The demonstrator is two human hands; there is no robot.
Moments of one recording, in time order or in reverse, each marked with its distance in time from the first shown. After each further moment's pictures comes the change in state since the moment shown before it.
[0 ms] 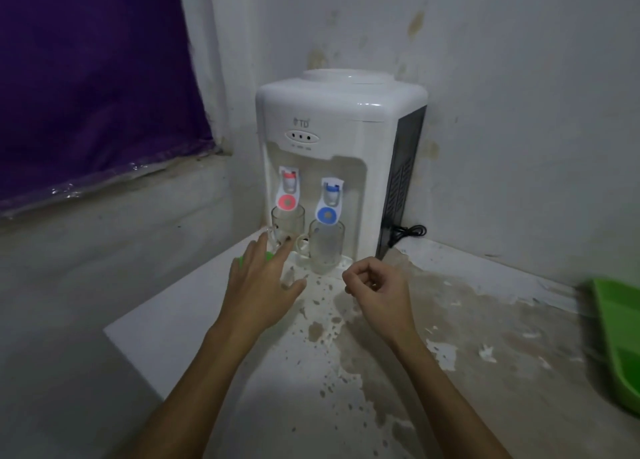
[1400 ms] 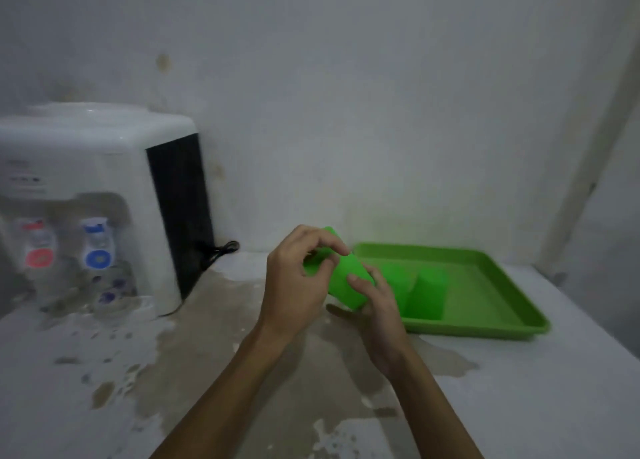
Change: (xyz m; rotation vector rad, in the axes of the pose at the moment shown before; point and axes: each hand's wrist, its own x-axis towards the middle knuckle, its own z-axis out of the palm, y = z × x) left_hand -0.072 0.316 0.032 -1.067 0.190 0.781; right_hand -0.102 -0.031 -0.253 0.567 0.444 0.207
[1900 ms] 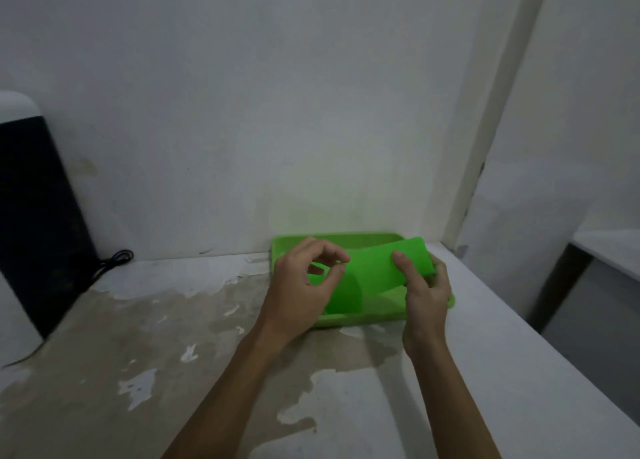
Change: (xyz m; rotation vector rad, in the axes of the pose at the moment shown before) left_hand 0.003 -0.011 0.133 -0.169 -0.274 -0.017; right_hand 0.003 -0.083 -0.139 -0.145 0.677 -0.385
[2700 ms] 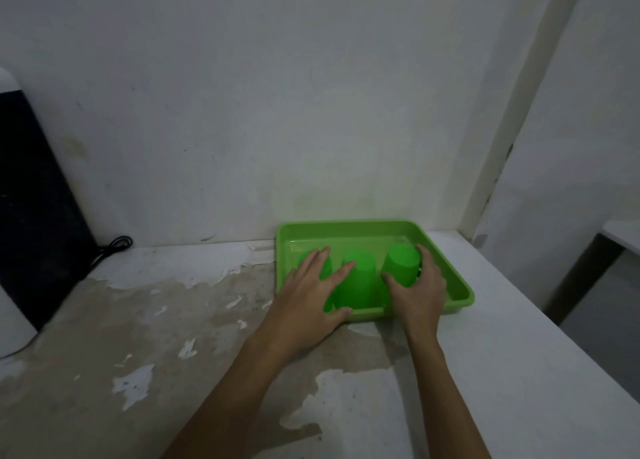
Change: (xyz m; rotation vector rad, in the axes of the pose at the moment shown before) left_hand -0.012 -0.060 0.019 0.649 -0.608 -0.171; right_hand 0.049 0.076 -0.008 -0.882 0.006 -0.267
